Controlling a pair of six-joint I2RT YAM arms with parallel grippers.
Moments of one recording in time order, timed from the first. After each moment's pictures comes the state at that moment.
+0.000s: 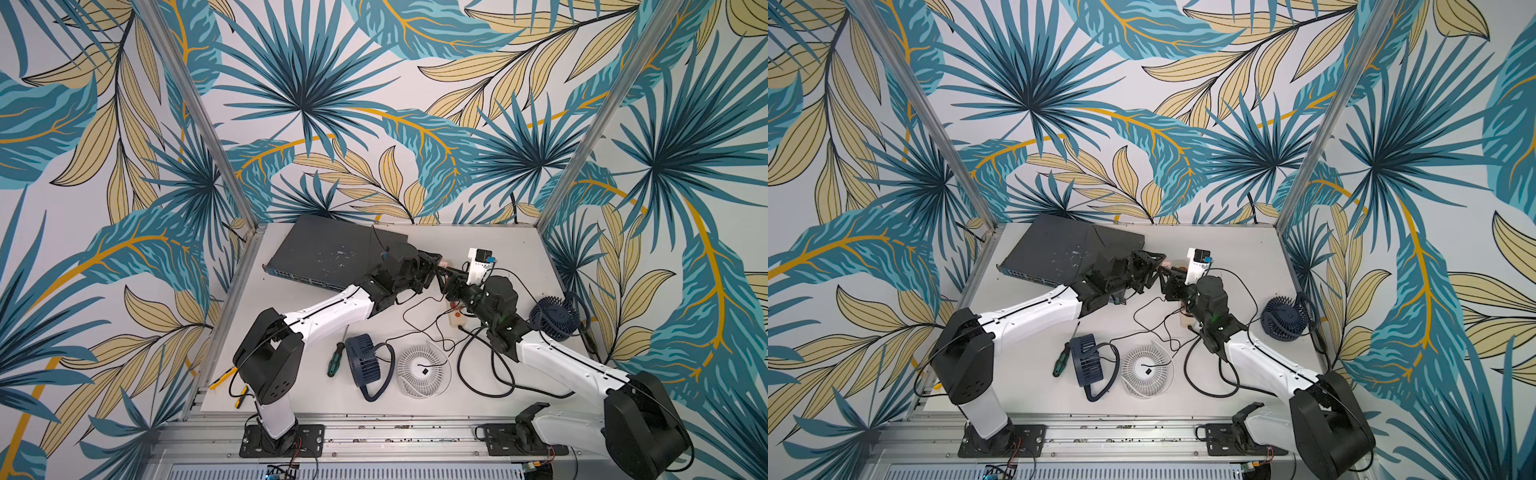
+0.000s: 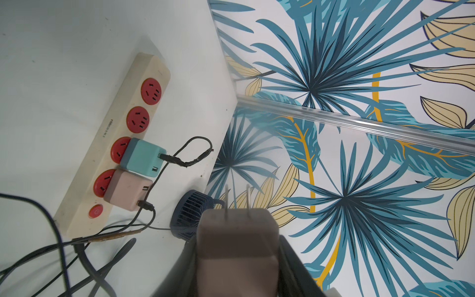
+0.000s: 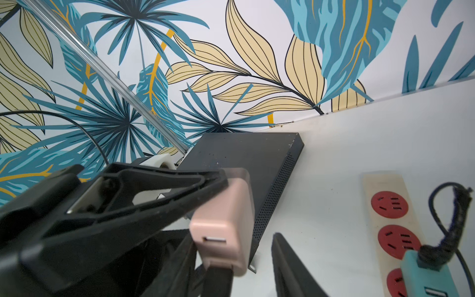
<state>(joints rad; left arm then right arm) -0.77 1.75 1.34 0.08 0.08 -1.69 0.60 1.25 0.66 0.47 -0.04 0.58</state>
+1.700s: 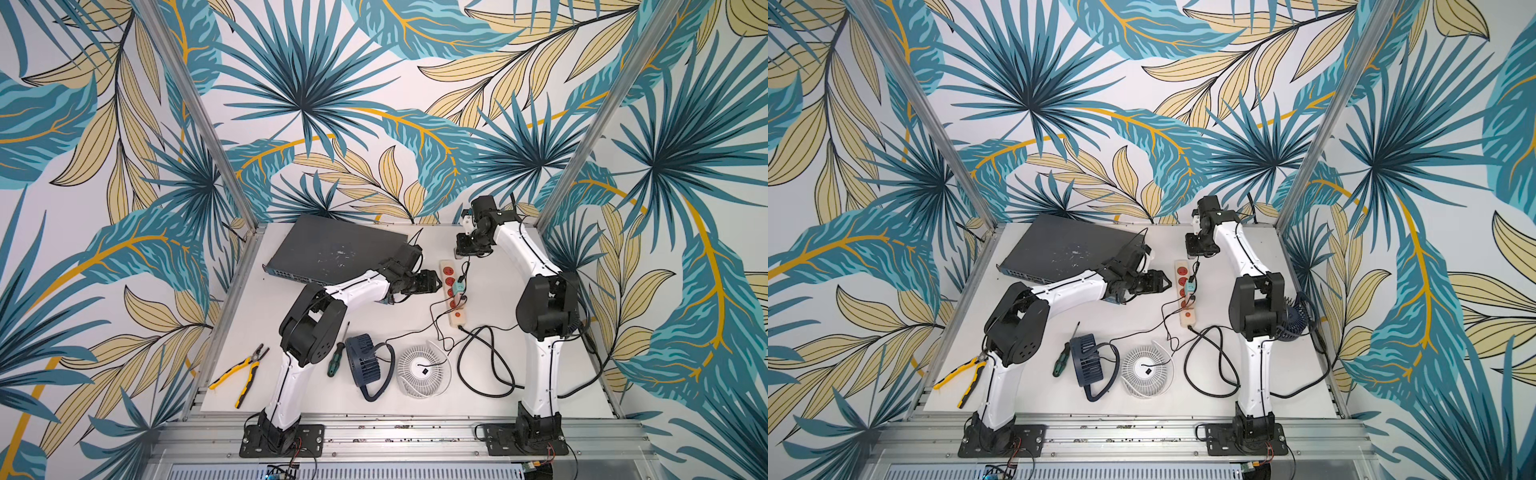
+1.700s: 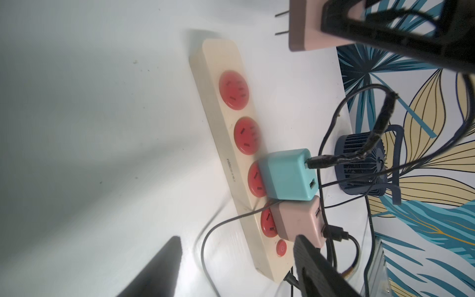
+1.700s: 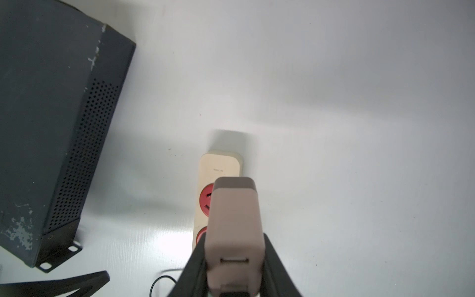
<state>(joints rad) -0.66 2.14 1.60 -0.20 0.35 -0.67 0.28 2.23 2.11 -1.04 -0.11 0.05</state>
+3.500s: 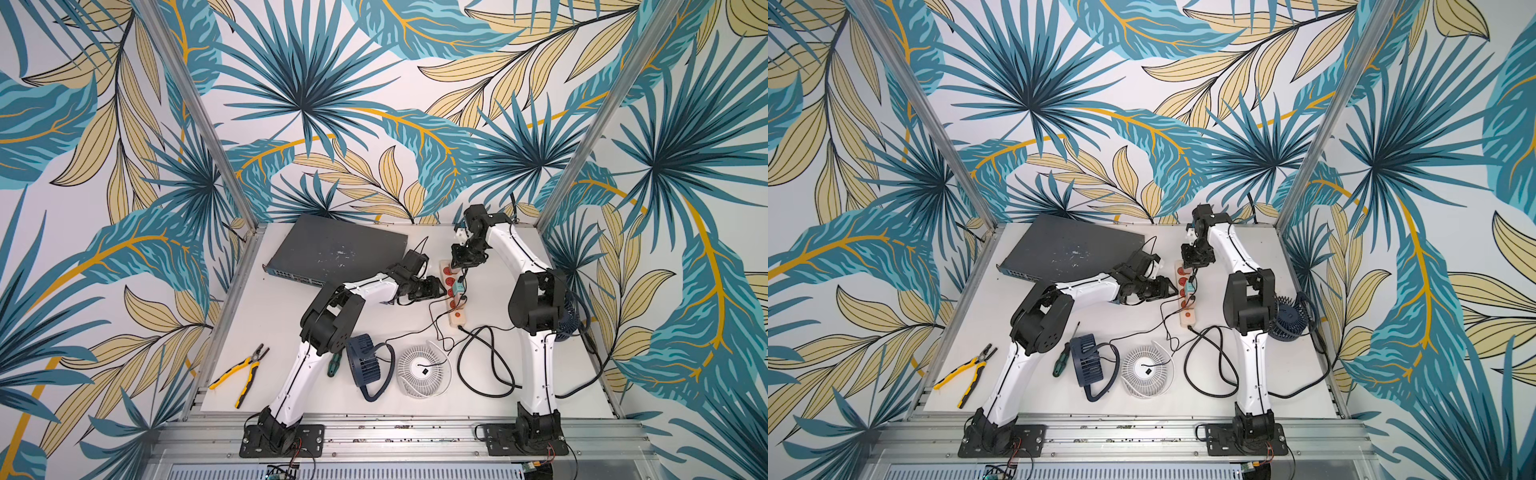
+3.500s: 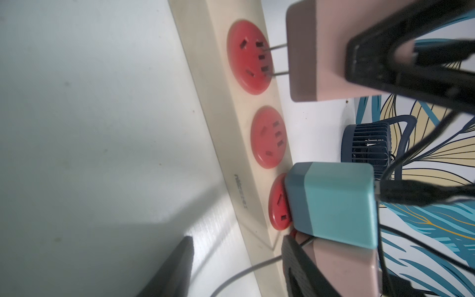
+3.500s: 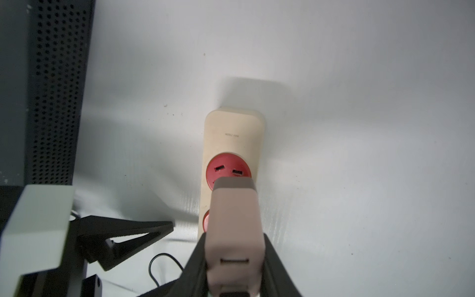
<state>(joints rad) -0.66 2.34 1.71 -0.15 0.48 -0.71 0.29 2.31 2.17 -1.18 -0.15 0.05</state>
